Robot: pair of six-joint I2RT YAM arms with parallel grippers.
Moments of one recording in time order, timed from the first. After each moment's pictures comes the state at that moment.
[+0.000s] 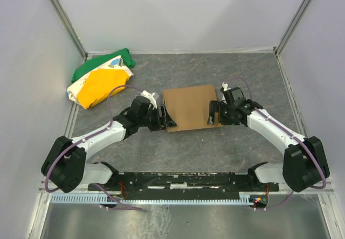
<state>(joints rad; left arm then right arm) -0.58 1.29 0.66 -0.08 0.34 -0.73 0.40 1.32 0.83 -0.54 -0.06 0.39</state>
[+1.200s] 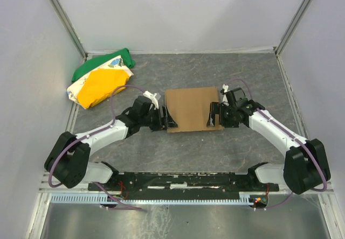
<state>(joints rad) -0.58 1.34 0.66 -0.03 0.37 -0.72 0.38 1.28 0.83 -0.57 -0.19 0.41</state>
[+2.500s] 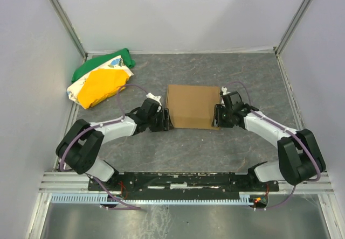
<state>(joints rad) -0.62 1.50 0.69 -0.07 0.16 -0.62 0.39 1.36 0.73 -0.38 -0.06 0.40</state>
